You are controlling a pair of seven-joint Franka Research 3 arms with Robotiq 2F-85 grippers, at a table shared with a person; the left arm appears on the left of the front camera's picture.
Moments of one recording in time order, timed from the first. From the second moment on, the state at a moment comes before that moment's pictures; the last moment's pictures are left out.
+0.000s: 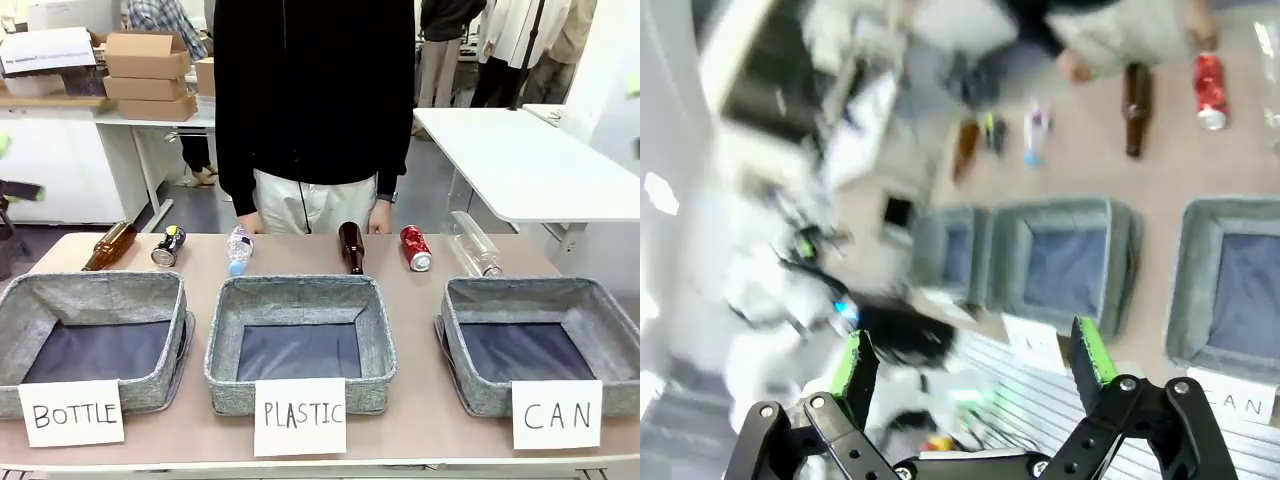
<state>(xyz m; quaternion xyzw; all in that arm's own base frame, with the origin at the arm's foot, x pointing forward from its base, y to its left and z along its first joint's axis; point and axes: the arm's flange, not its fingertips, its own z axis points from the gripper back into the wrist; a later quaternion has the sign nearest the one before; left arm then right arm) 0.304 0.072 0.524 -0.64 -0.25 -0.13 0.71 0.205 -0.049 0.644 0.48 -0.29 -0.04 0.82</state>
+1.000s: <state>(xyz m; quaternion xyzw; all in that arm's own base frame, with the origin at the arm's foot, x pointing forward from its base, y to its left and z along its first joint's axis) 0.301 0.073 0.523 -0.64 -0.24 -0.12 0.72 0.203 -0.049 0.641 0.47 -0.29 -0.04 0.83</state>
